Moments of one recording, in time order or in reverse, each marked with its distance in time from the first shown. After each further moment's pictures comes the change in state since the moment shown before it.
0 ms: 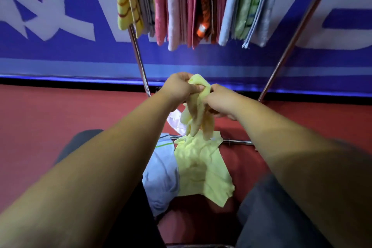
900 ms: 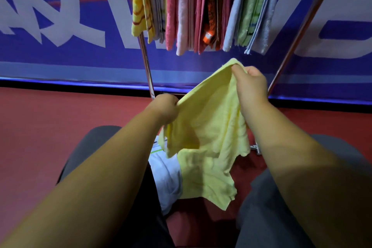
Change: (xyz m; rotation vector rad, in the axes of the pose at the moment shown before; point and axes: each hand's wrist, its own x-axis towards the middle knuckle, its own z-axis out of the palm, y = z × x) left_hand -0.058 -0.020 -0.048 1.091 0.046 0.113; right_hand -0.043 -0.009 -0.027 0.604 0.670 -0.187
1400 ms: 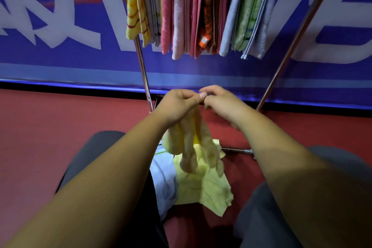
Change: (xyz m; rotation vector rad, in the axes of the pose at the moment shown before) left_hand -0.001 0.041 0.002 -0.835 0.047 0.175; right_hand -0.016 0.005 0.016 -0.437 -0.586 0.071
